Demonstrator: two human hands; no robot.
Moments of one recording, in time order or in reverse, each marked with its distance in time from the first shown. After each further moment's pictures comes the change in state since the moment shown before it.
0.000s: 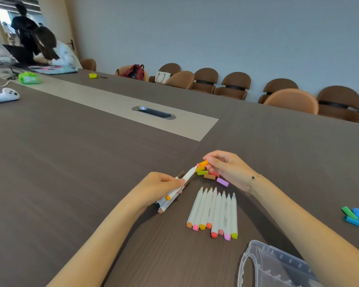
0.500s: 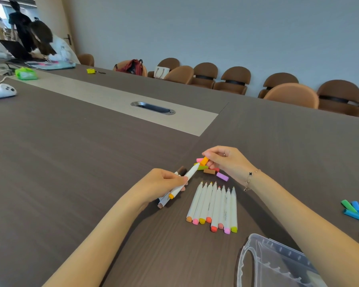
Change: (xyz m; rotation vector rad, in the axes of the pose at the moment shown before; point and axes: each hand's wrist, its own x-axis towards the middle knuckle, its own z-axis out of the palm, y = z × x) left_hand -0.006 0.010 0.005 0.057 -0.046 -0.010; right_hand -0.002 -0.002 0.003 -0.043 0.075 0.007
